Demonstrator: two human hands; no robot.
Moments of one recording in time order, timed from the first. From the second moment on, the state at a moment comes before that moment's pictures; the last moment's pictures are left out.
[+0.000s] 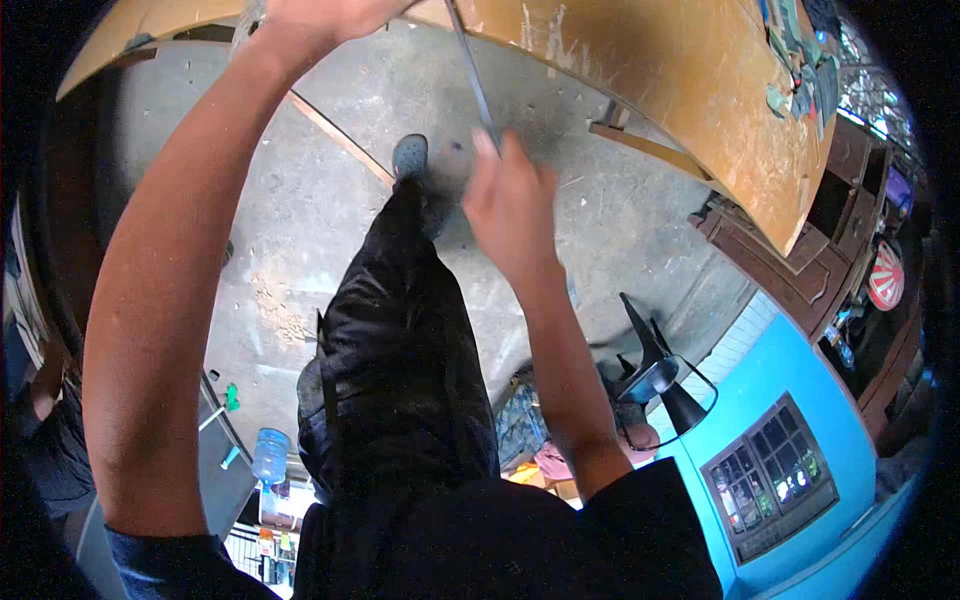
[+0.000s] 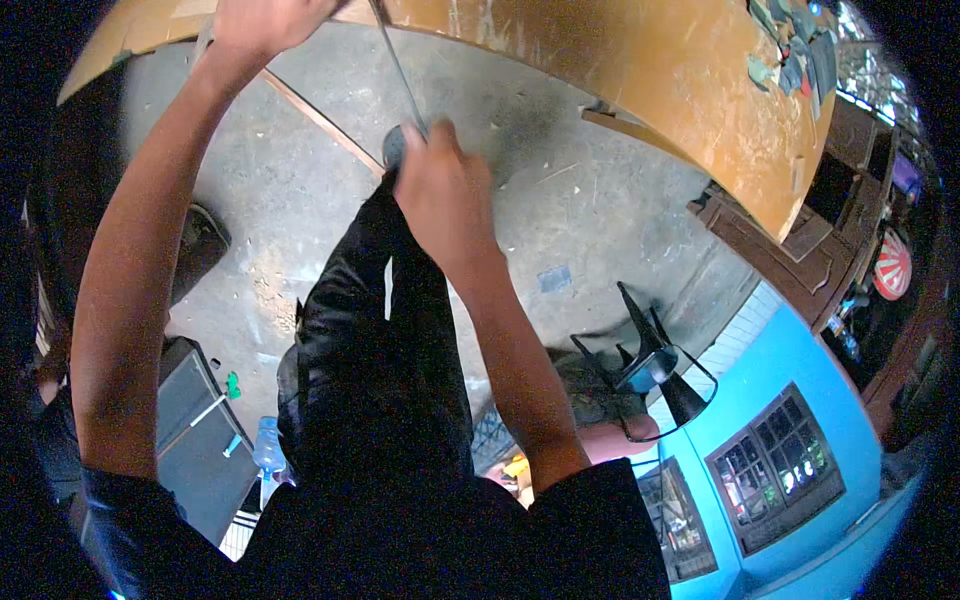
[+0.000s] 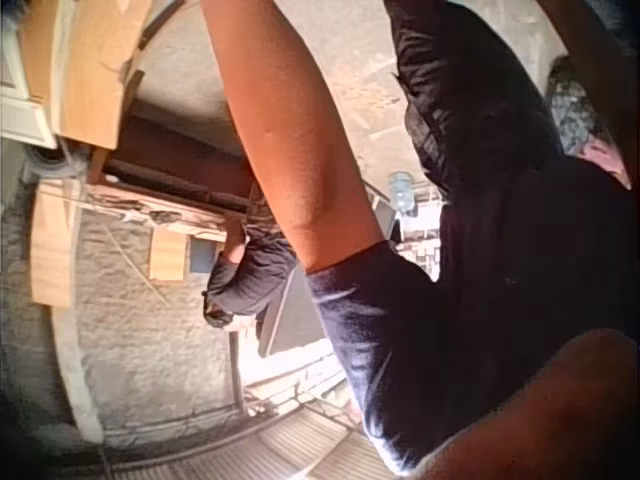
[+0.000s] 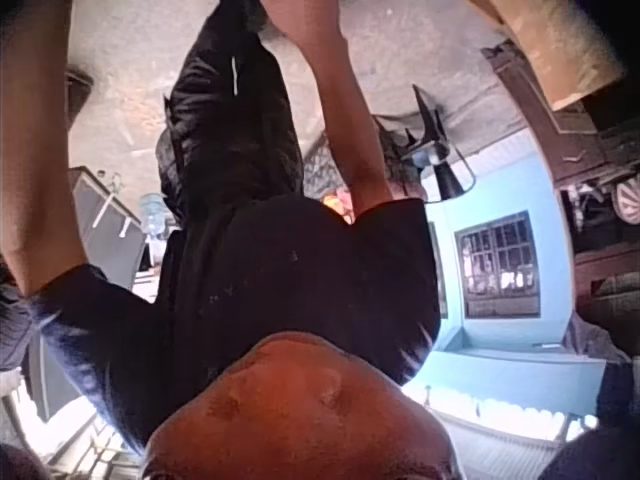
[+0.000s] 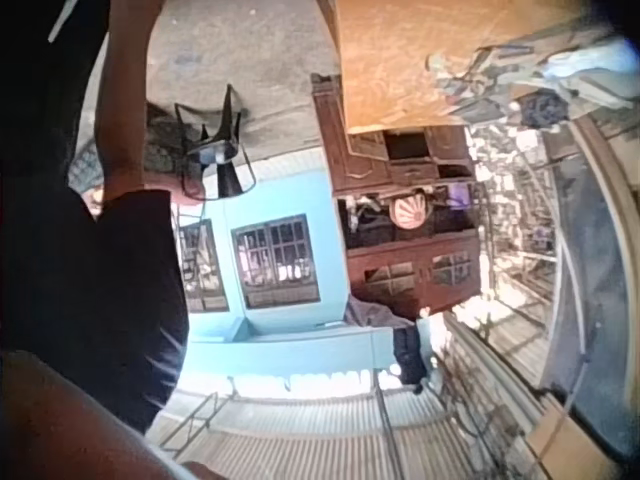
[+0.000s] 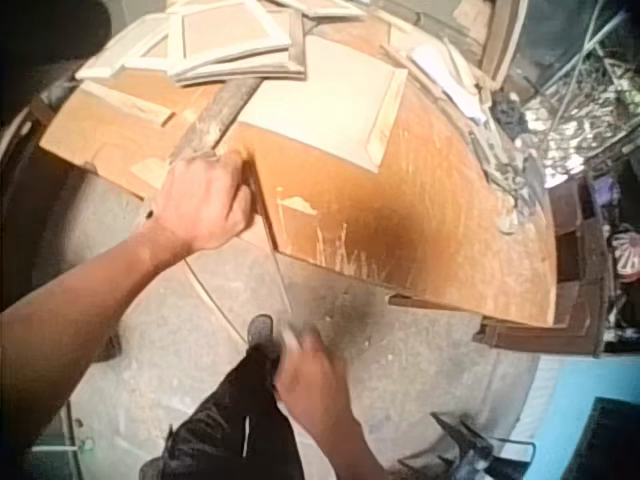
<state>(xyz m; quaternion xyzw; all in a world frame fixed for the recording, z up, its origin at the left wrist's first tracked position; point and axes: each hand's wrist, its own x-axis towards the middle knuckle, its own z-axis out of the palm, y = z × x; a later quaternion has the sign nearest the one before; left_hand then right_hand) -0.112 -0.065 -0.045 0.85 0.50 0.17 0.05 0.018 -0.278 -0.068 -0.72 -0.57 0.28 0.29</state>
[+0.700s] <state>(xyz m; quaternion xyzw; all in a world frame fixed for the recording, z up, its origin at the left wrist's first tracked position) -0.118 -0.064 -0.047 0.85 0.49 0.19 0.06 0.013 -0.287 -0.072 -0.71 -0.58 0.24 0.31</state>
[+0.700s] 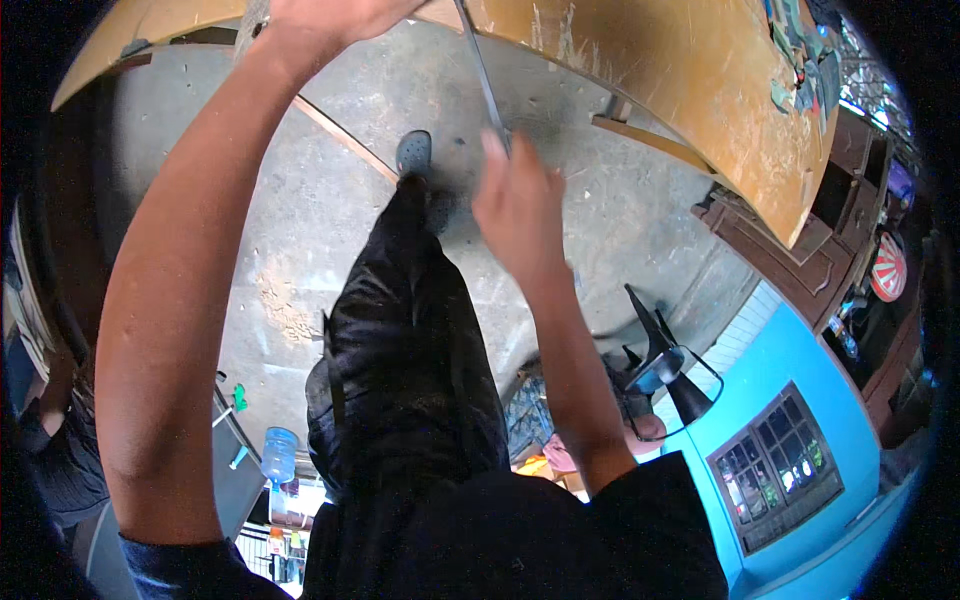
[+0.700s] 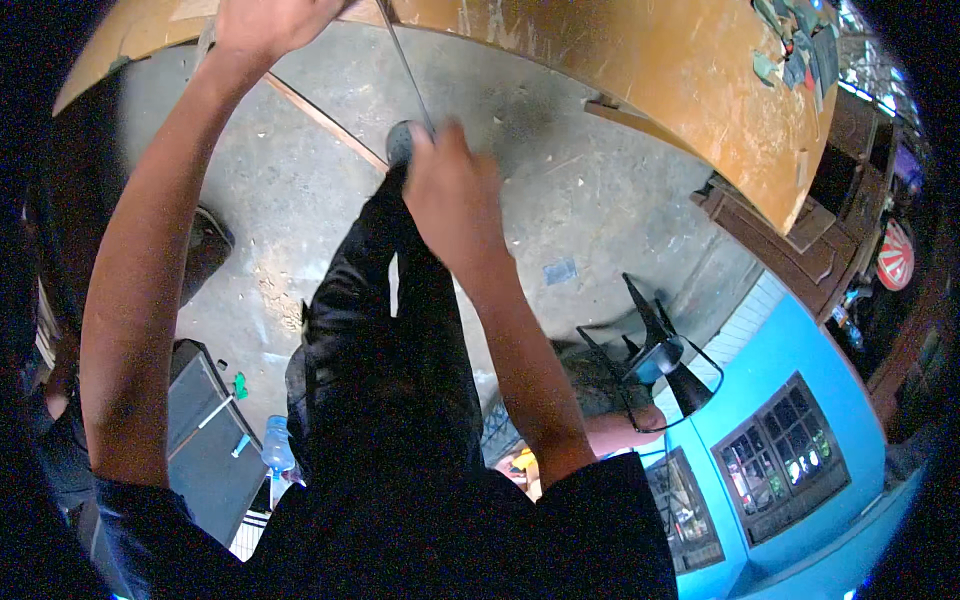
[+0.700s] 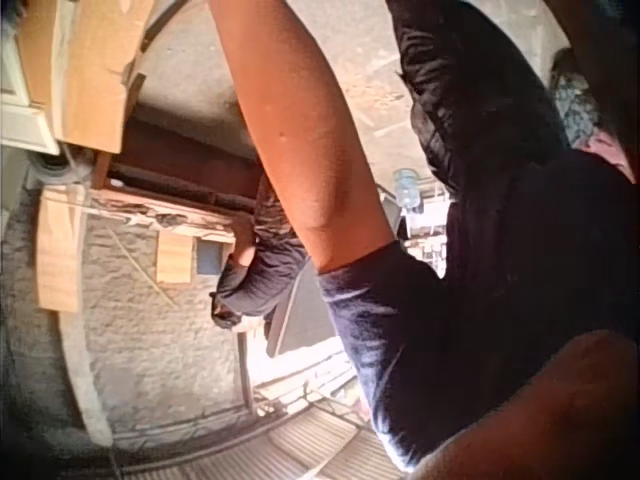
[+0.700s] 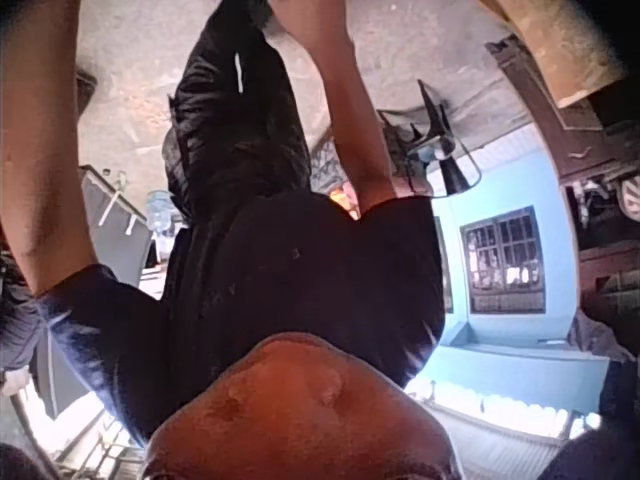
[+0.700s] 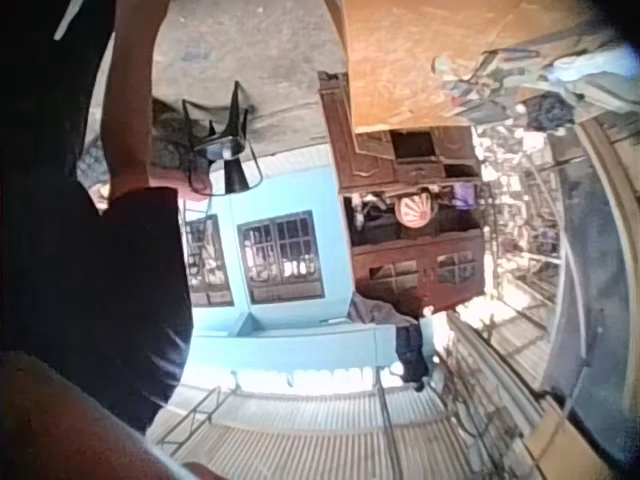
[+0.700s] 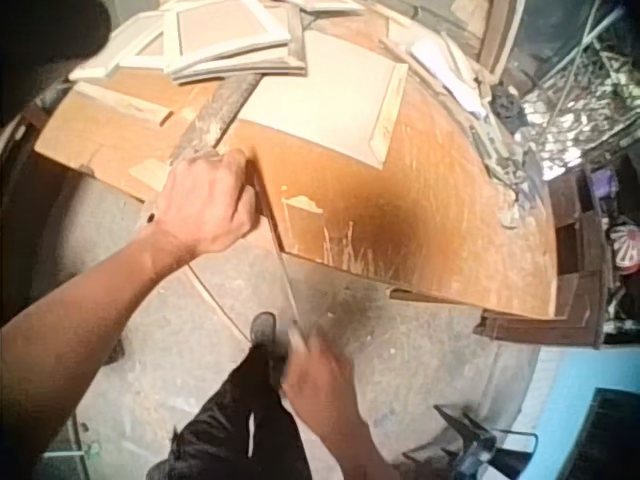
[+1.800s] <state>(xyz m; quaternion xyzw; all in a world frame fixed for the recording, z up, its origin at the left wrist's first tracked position) -0.119 -0.061 -0.050 0.85 0.51 0.14 0.04 0.049 -0.315 -0.048 -0.72 -0.58 0.30 0.24</state>
